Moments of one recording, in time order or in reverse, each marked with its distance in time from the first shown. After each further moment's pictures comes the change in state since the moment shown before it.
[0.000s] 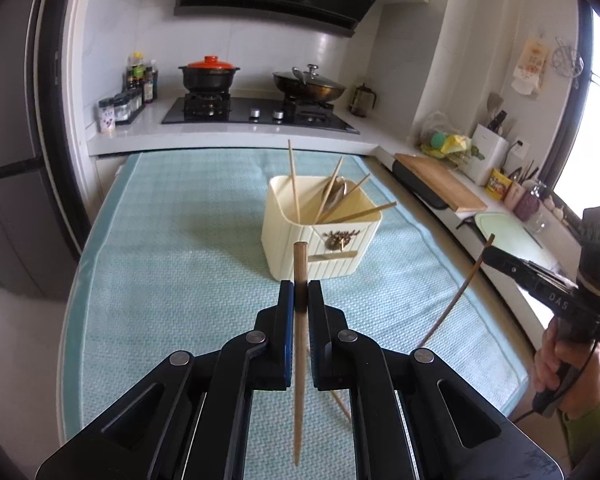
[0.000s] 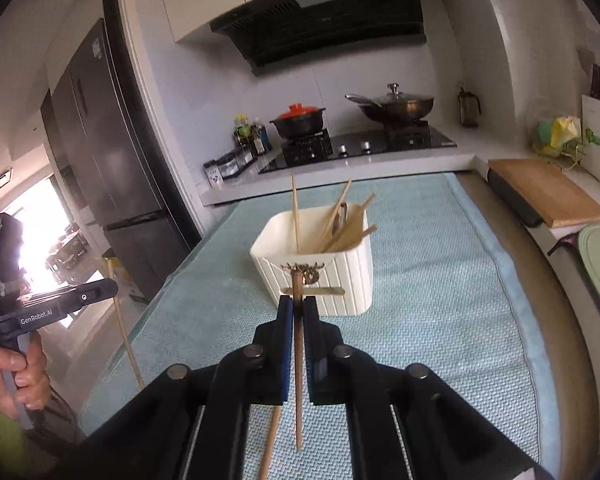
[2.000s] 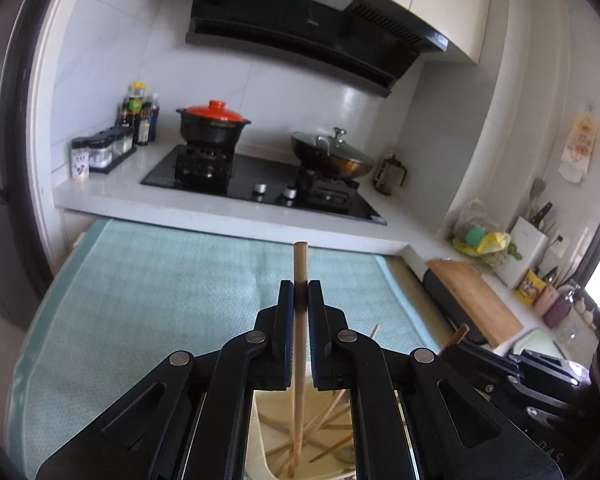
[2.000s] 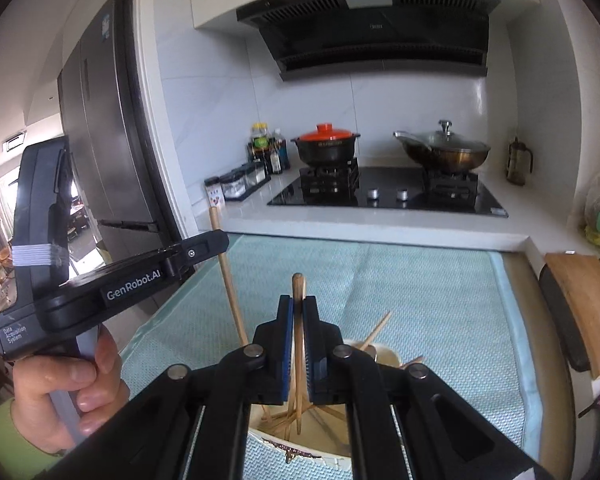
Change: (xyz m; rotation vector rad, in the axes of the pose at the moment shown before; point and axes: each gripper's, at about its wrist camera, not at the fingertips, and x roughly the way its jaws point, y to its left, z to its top) left arm 0.180 0.015 0.156 -0.129 -0.186 0.027; right arm 0.169 0.002 0.136 -0.135 0.029 0.040
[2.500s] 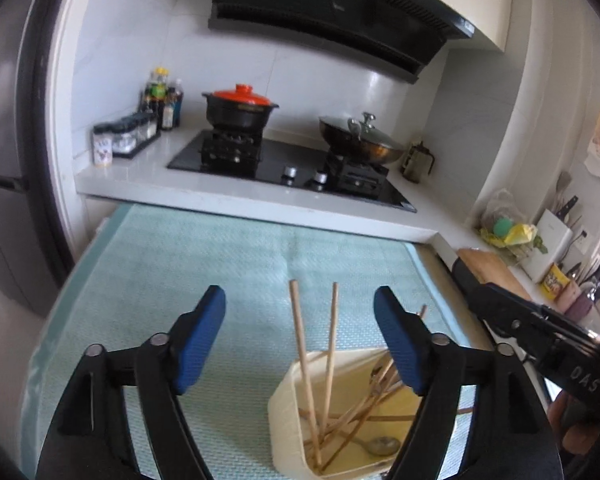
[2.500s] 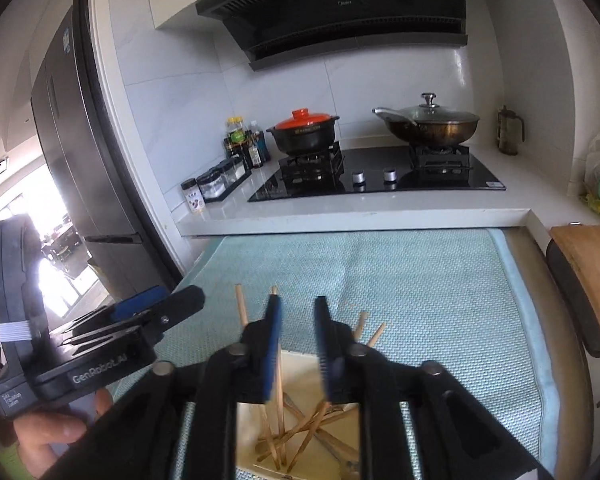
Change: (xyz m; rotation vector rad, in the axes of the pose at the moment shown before) left arm -0.013 0.012 -0.005 0.013 0.005 0.102; right arm 0.017 -0.018 0.021 0.090 -0.006 -0.028
